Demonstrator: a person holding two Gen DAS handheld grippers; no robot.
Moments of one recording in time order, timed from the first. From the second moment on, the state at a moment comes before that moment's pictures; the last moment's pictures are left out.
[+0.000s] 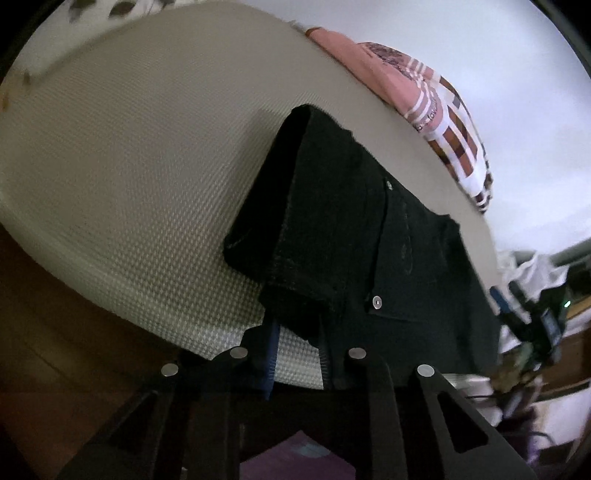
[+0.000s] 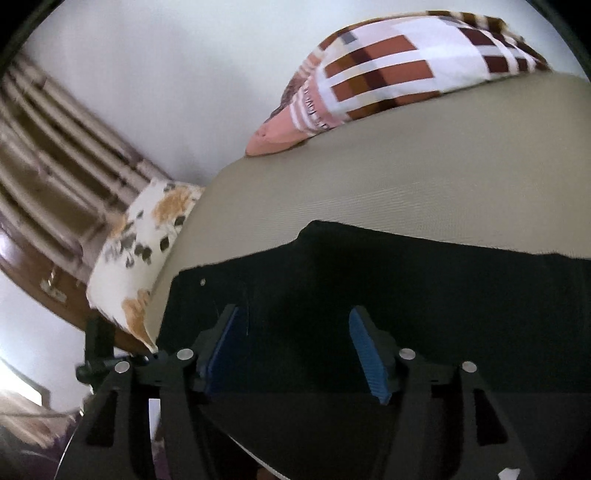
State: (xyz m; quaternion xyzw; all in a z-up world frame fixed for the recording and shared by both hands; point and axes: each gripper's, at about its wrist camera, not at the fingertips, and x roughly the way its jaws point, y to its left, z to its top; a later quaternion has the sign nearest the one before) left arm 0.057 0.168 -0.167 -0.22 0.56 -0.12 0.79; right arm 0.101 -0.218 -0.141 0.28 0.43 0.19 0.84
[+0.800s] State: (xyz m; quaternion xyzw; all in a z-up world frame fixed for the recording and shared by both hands) left arm 0.067 0.160 -0.168 -0.11 0.51 -0.11 0.84; right arm 0.208 -0.175 -0.148 0.08 0.43 0.26 0.86
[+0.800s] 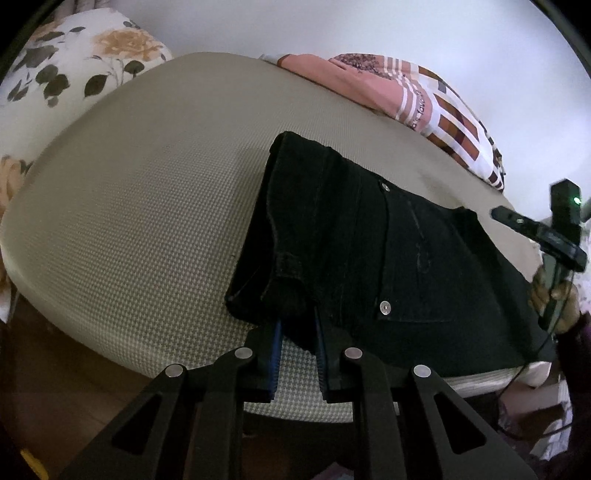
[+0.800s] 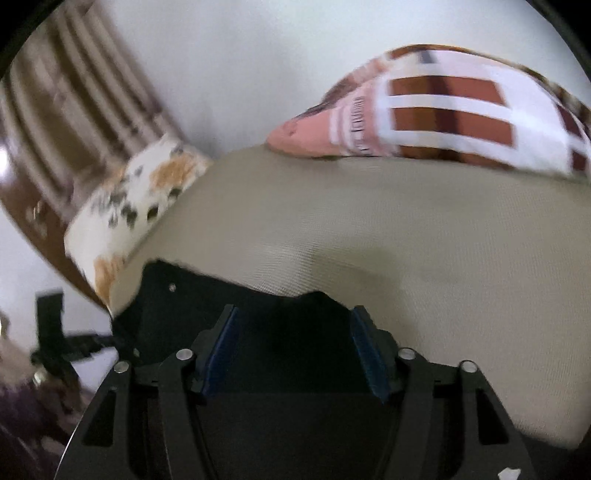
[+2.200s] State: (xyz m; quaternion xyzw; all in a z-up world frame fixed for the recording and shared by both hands) left arm 0.079 0.204 -0.161 -0.16 0.48 -0.02 0.86; right arm 0.246 -0.148 -0.197 0.01 0.44 0.16 0.88
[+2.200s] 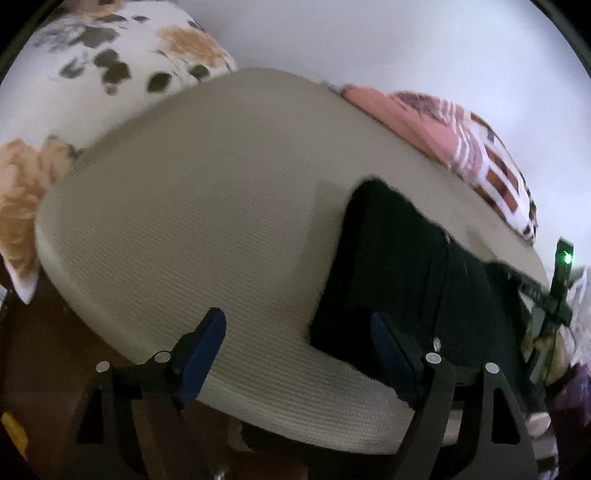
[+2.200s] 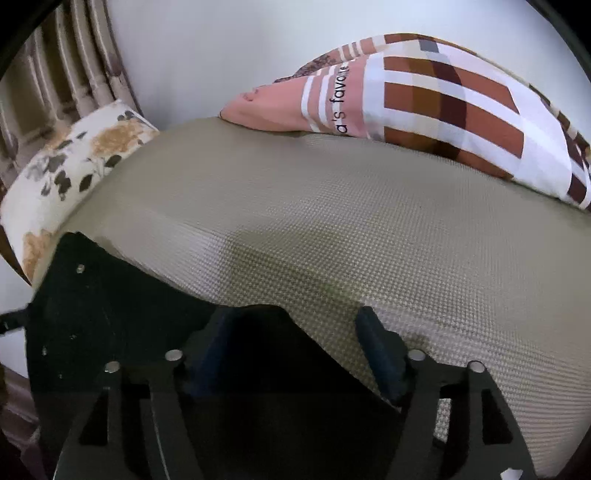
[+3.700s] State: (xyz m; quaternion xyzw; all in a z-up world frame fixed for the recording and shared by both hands) left arm 0.089 0.167 -0.189 -0.15 0.49 -0.16 0.84; right arm 0.254 -0.158 -0.202 0.04 0.44 0.14 0.88
